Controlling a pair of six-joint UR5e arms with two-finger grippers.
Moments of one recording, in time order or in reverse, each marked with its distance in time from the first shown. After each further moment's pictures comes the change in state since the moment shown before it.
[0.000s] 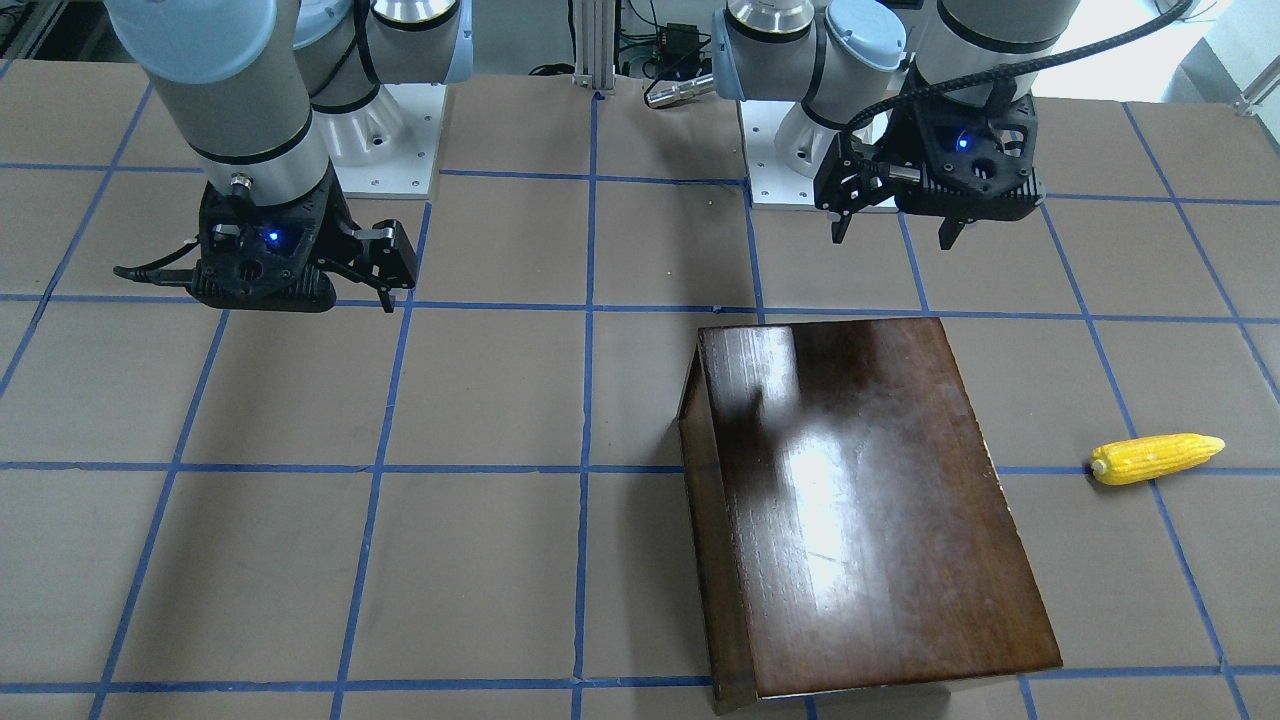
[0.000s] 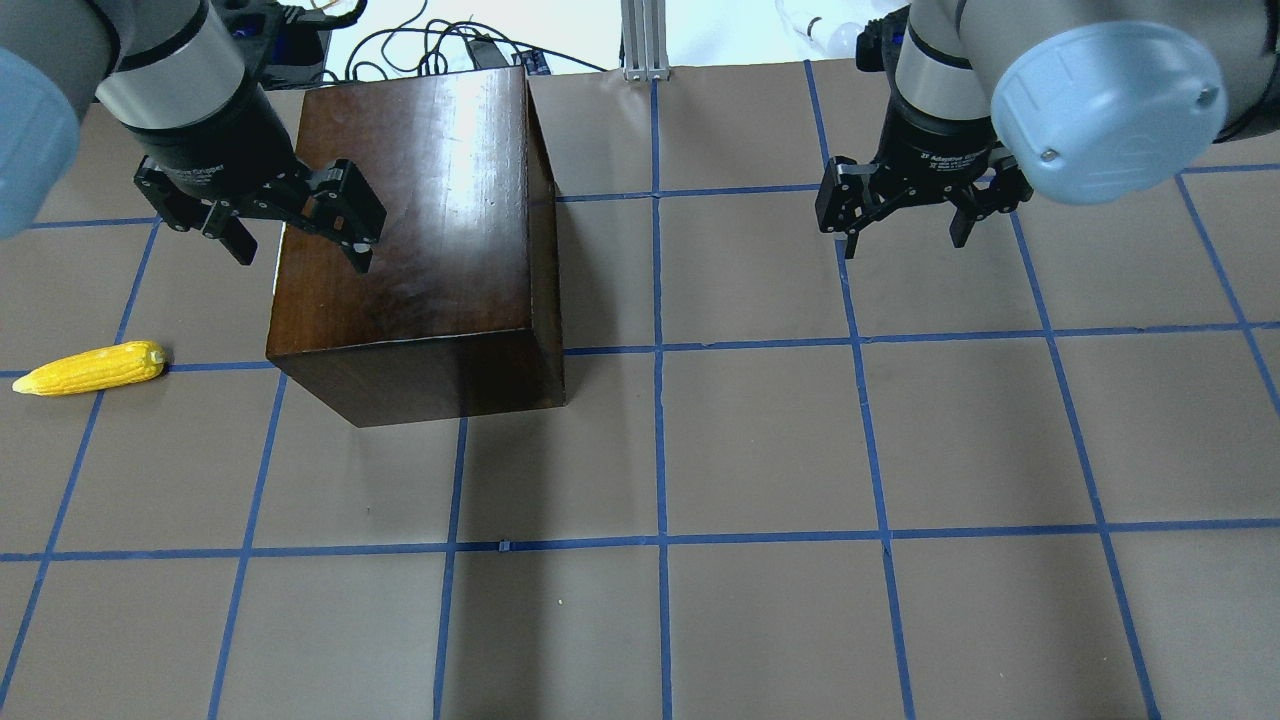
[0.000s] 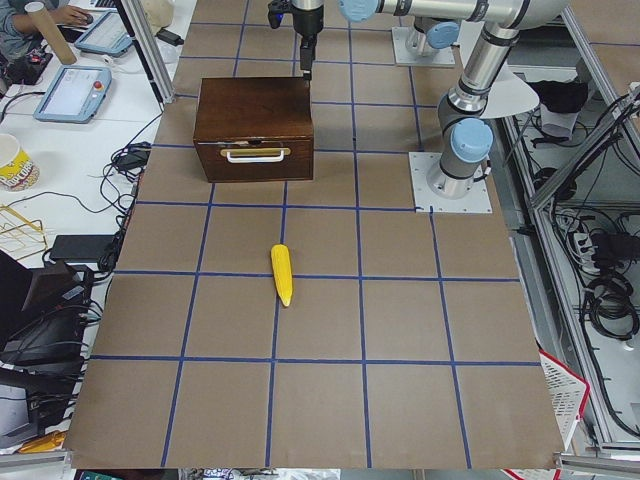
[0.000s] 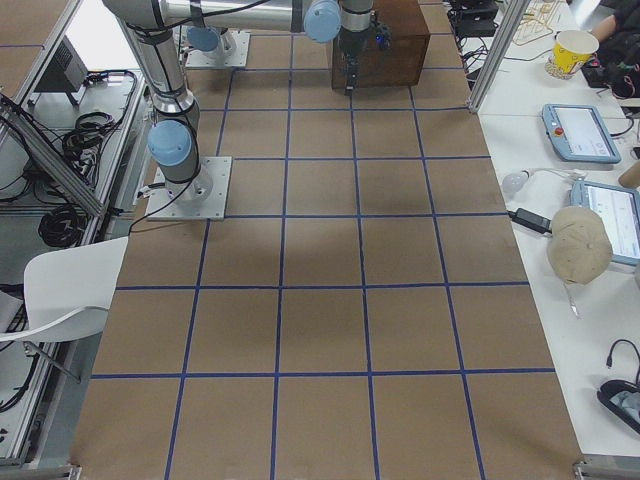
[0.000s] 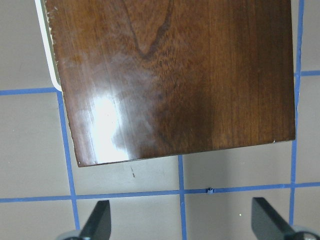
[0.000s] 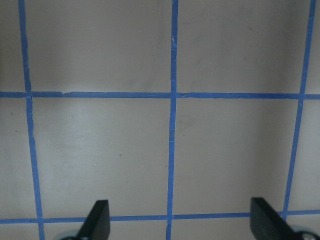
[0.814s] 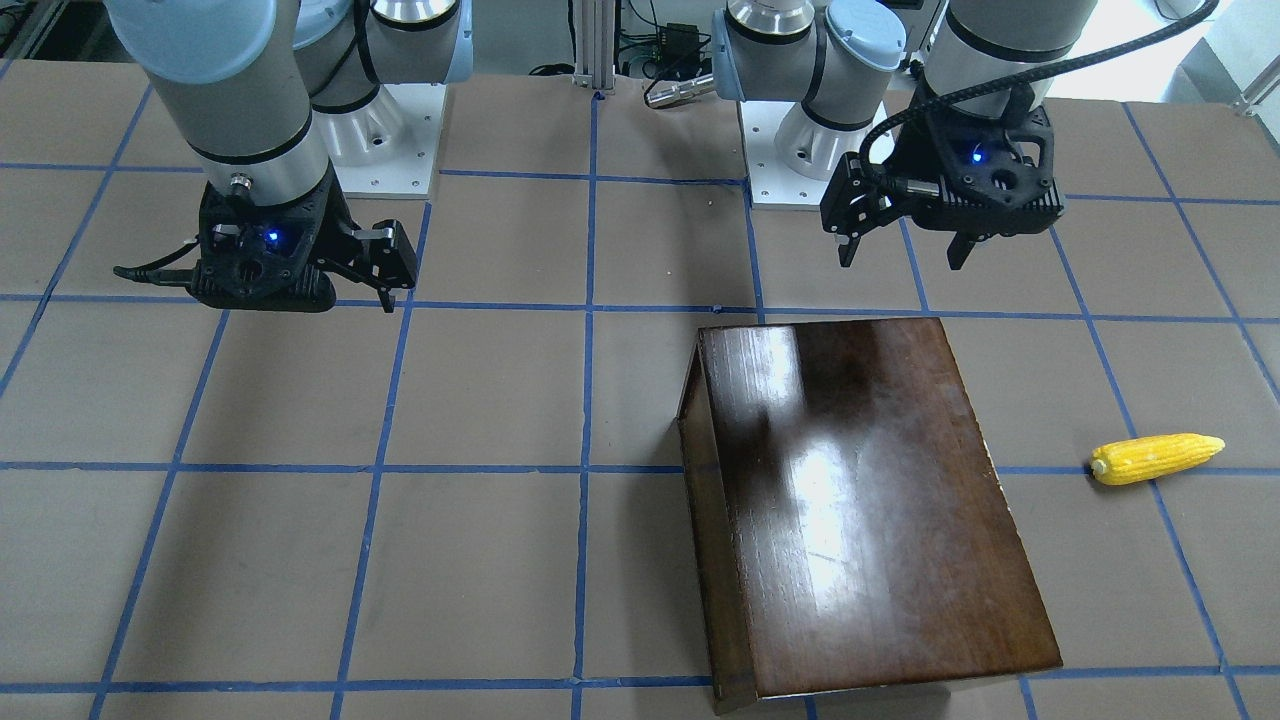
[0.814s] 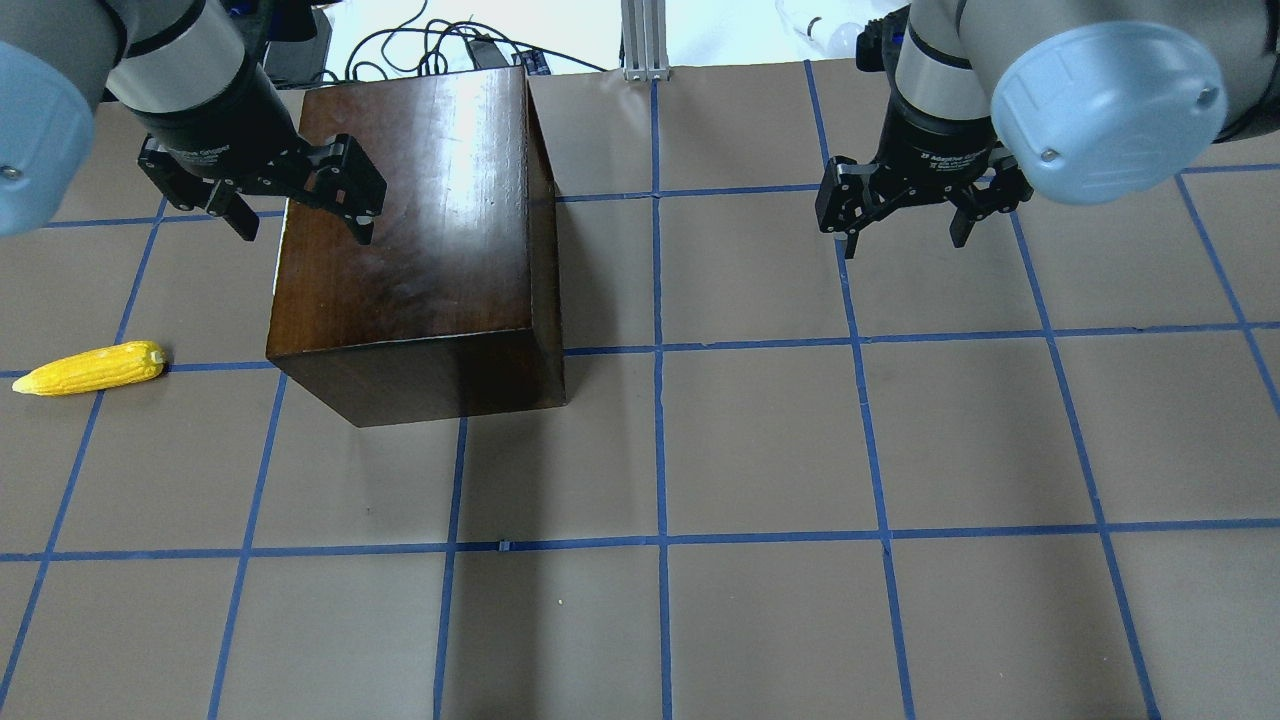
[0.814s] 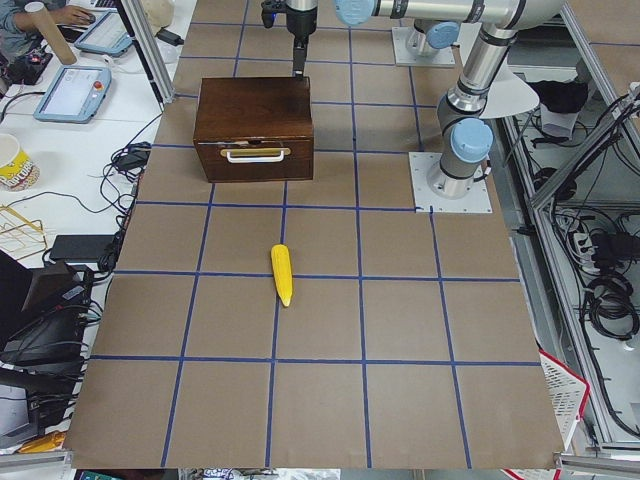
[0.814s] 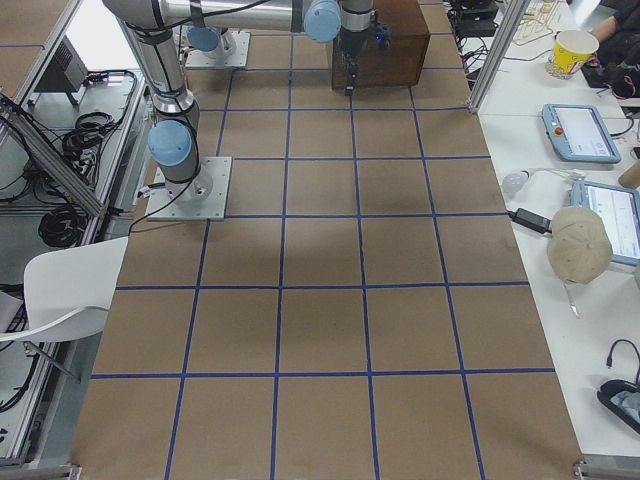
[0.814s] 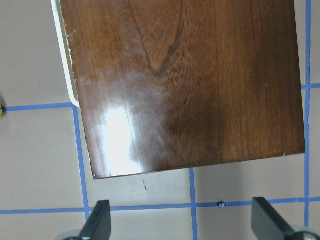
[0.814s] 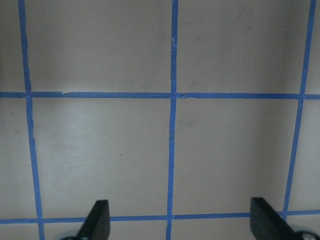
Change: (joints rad) left arm 0.010 -0.019 0.004 0.077 -0.005 -0.023; right arm 0.000 0.000 0.000 0.000 0.000 0.000
